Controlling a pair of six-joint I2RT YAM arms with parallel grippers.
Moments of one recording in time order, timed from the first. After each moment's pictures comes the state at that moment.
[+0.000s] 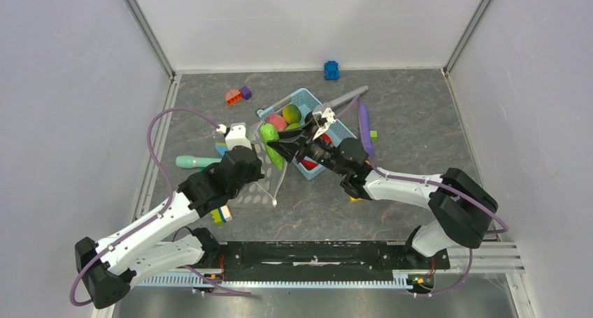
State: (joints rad) left arm -0.83 0.88 0.78 -0.53 -0.51 -0.67; right arm 0.91 1.50 0.77 1.01 -0.18 0.43
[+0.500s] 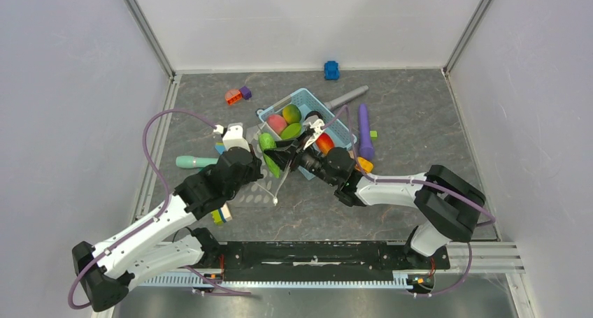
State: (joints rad) left arm -0.83 0.85 0.78 -0.52 -0.50 -0.67; right arm 0.98 1.58 0.74 1.02 -0.01 0.39
